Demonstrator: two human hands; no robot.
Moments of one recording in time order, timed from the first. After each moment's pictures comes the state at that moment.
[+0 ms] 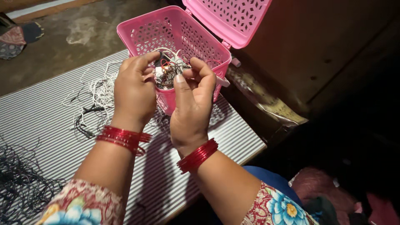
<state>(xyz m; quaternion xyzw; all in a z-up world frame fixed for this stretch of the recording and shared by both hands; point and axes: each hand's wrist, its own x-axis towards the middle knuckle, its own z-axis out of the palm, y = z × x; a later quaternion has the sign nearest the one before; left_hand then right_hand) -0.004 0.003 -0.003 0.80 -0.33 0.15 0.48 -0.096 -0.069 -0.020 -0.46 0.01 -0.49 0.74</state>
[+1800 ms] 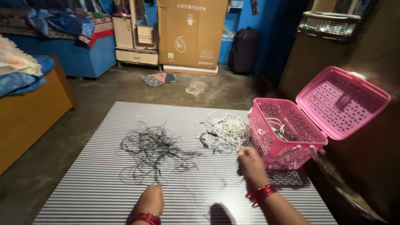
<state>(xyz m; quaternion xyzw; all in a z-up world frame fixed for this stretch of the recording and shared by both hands) -0.119 0.359 -0.208 0.97 0.06 0.01 0.22 -0.100 0.014 -0.075 -0.68 0.07 -0.11 0.72</state>
